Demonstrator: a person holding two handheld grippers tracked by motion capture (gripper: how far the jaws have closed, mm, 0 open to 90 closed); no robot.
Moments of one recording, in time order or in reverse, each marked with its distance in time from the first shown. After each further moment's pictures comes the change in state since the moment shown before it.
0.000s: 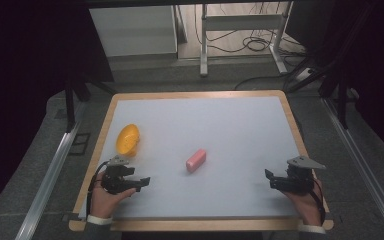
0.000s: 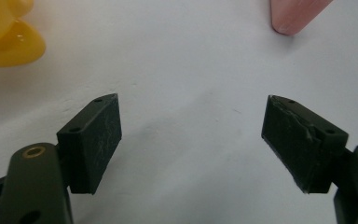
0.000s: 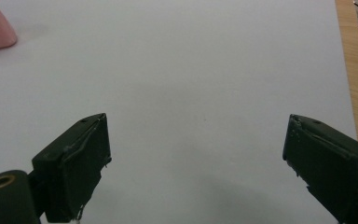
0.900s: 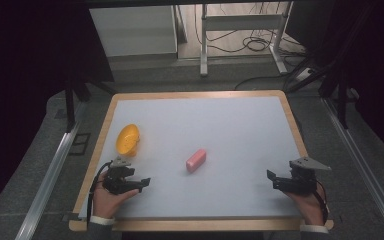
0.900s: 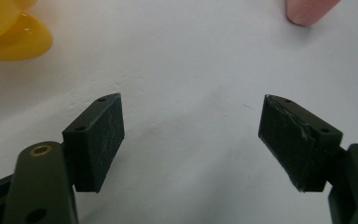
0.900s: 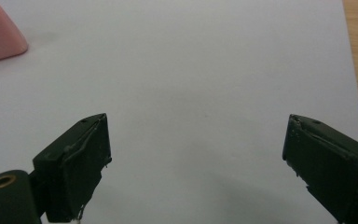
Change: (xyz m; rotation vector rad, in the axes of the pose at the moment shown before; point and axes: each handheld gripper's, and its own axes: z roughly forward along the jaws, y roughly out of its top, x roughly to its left) left arm -0.004 -0.002 0.002 0.020 0.046 0.012; right arm -0.008 -0.006 -0.002 -0.017 0.041 0.042
